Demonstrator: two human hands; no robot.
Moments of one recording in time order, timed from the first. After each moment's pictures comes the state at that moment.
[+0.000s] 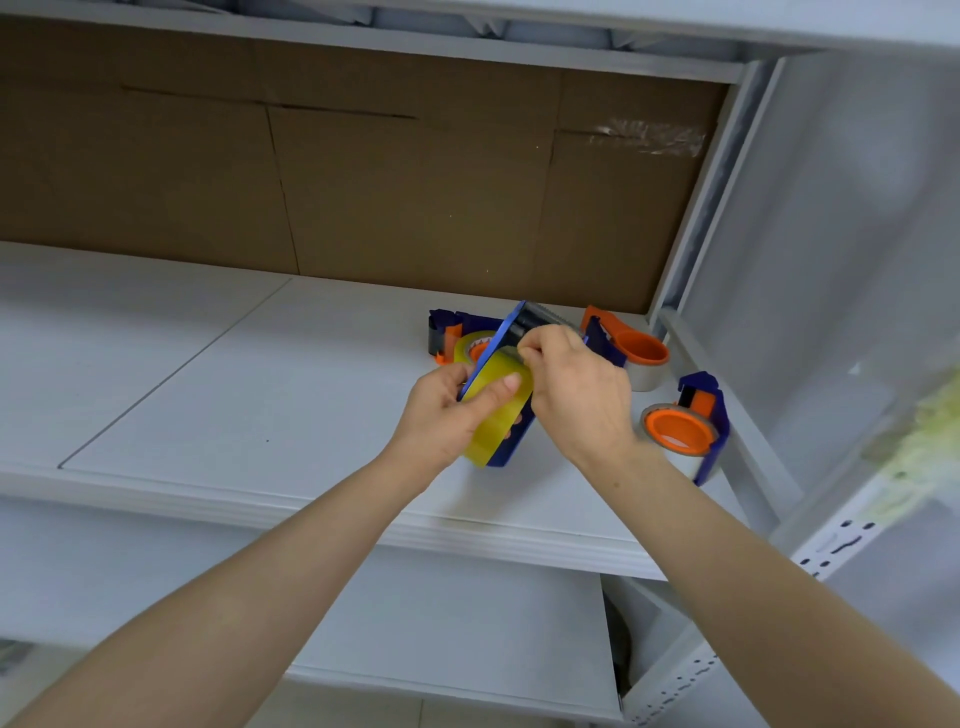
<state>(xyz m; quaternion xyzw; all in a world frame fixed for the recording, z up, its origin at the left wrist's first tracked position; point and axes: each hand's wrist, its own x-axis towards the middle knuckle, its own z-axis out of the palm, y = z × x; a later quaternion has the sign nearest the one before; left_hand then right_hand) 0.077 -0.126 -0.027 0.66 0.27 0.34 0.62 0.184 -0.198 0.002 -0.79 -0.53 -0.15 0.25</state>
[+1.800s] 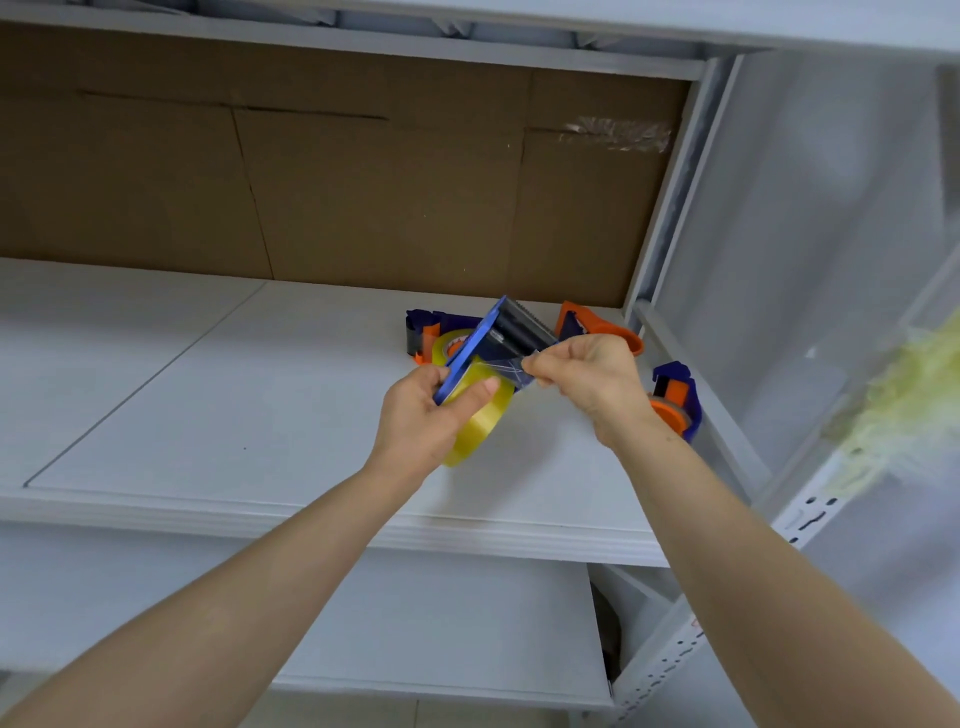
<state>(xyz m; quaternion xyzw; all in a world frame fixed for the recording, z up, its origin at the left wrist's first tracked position) 0.083 -0.126 -0.037 0.68 0.33 0.37 0.53 0.214 -0.210 0.011 -0.76 -0.31 0.19 0.54</state>
